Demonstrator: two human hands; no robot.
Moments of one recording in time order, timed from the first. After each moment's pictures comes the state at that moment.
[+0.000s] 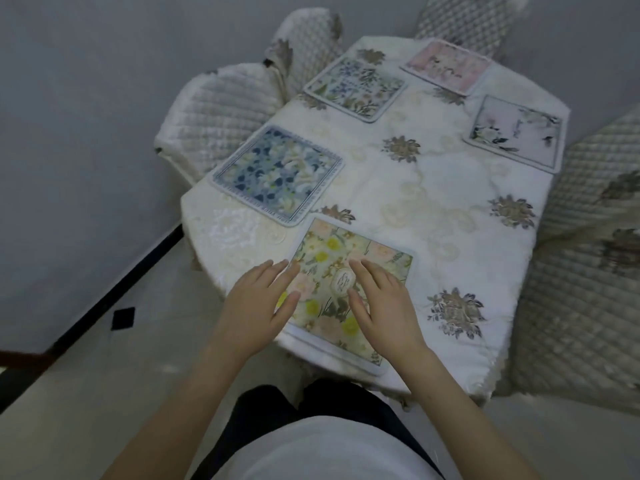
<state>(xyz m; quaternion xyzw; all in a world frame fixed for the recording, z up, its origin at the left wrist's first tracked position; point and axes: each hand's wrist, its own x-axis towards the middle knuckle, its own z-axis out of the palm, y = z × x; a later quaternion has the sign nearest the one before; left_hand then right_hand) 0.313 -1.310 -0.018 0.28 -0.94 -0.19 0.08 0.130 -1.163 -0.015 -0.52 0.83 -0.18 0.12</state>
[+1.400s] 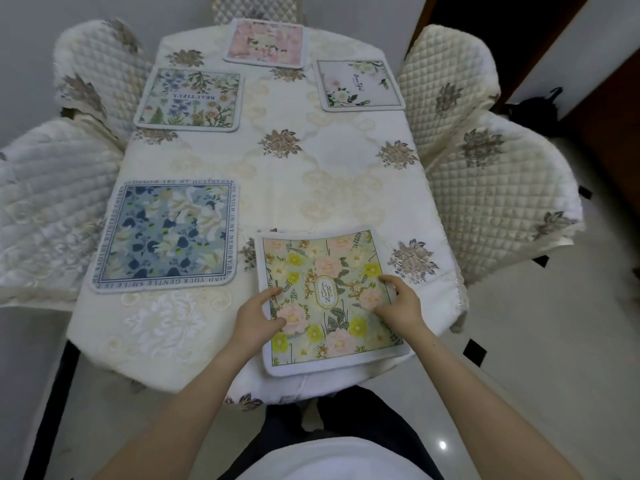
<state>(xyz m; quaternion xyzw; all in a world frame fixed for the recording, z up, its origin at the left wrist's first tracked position) 0.221 -1.420 -0.100 0.24 -0.82 -0.52 -0.09 0.122 -1.156 -0.084 0.07 0.89 -0.42 0.19</state>
